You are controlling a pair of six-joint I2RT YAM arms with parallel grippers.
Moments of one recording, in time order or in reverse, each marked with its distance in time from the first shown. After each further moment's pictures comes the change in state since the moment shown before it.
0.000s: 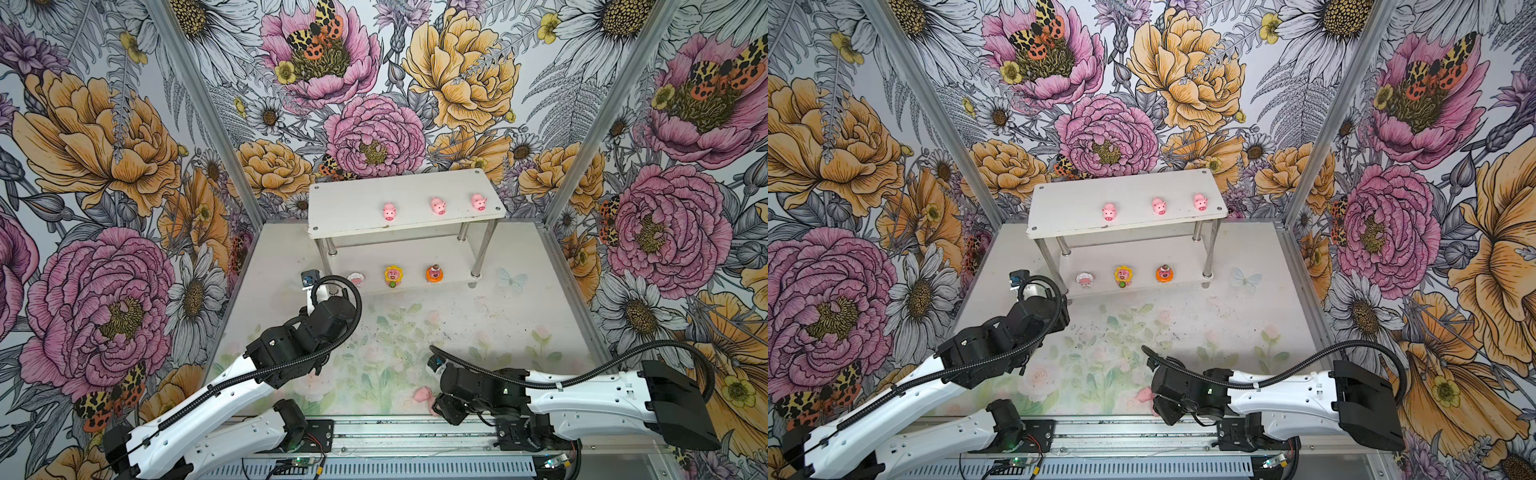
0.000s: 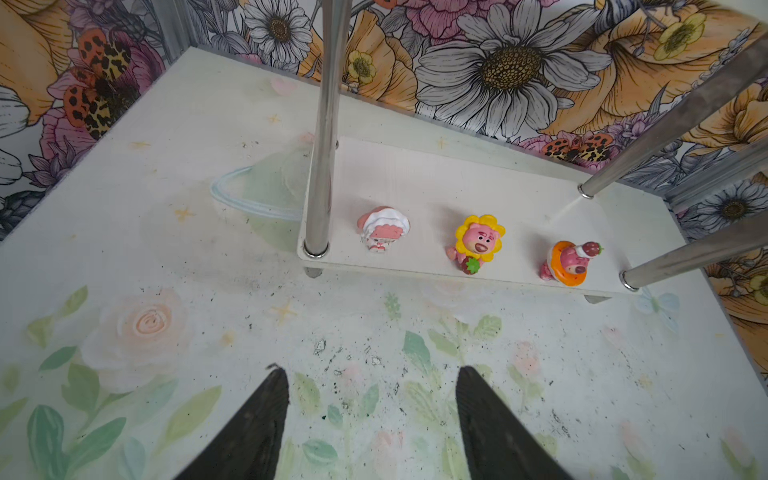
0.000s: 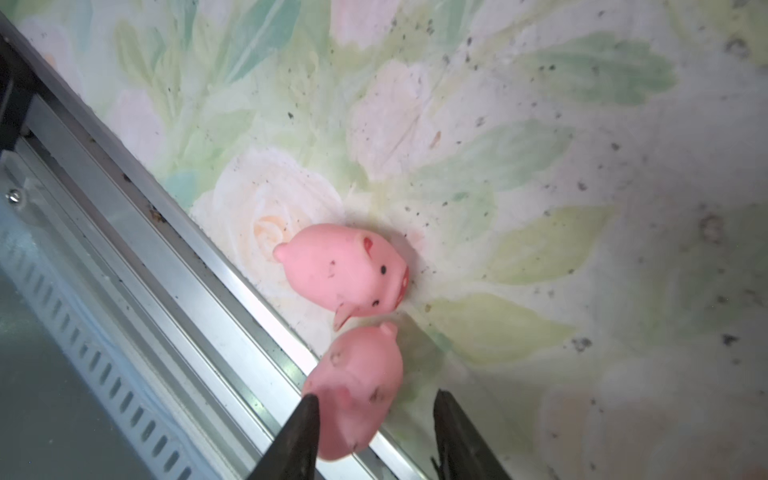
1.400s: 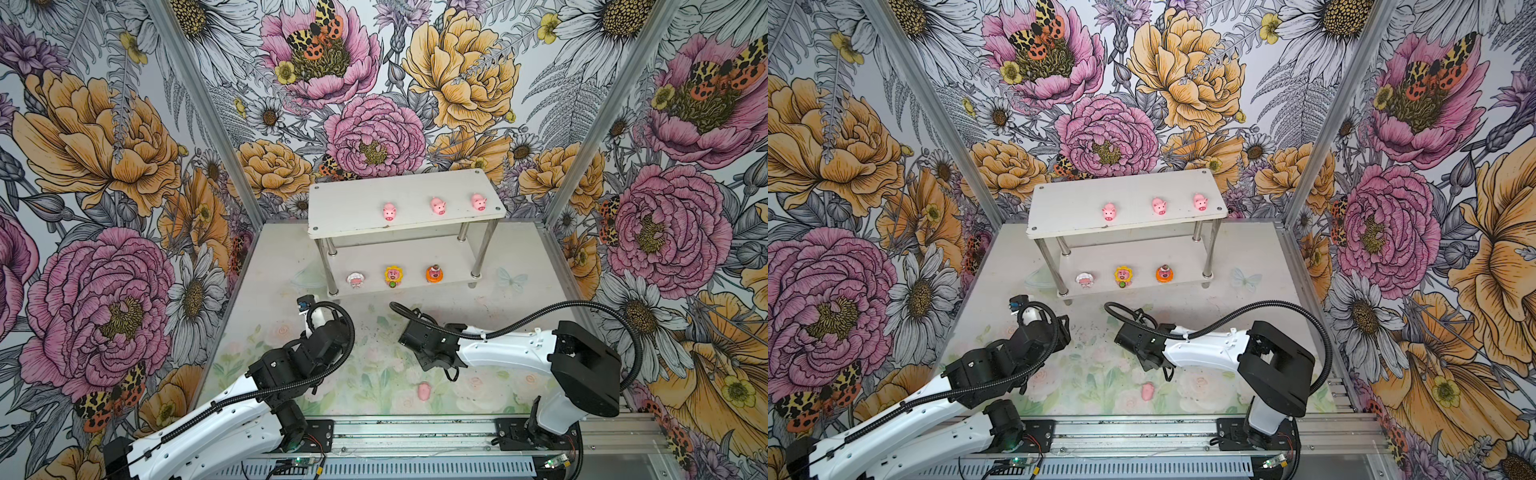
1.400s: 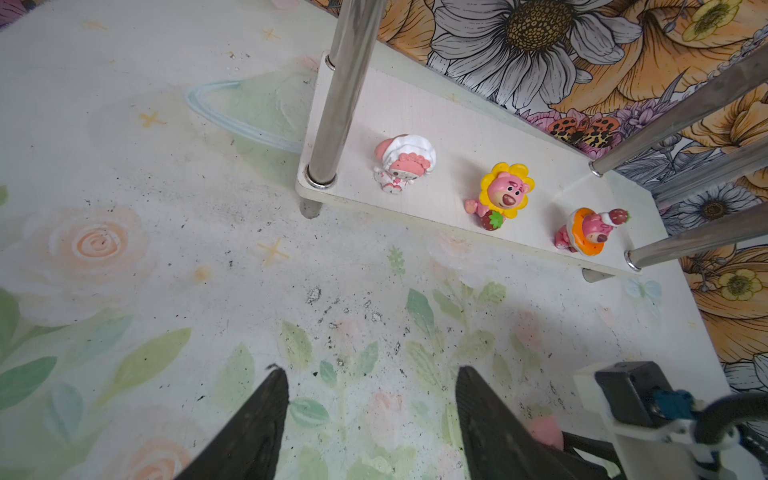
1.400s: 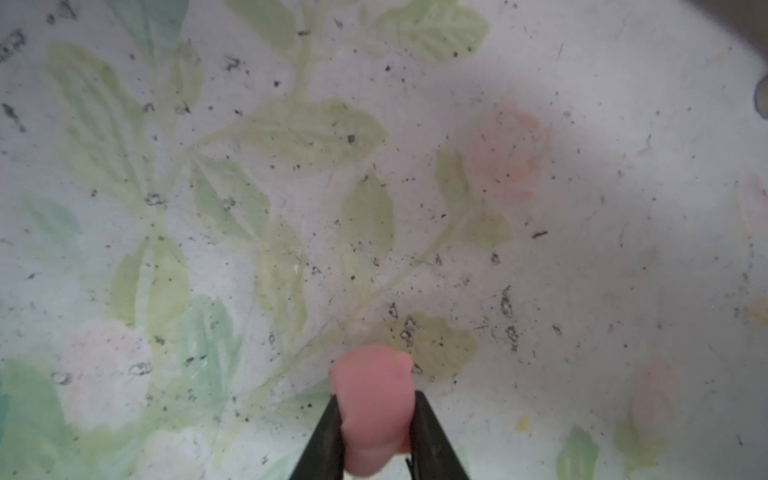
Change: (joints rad) left arm -0.011 -0.133 -0.250 0.103 0.061 -0.137; right arm -0.252 0.523 0.473 -0.165 0.344 -0.146
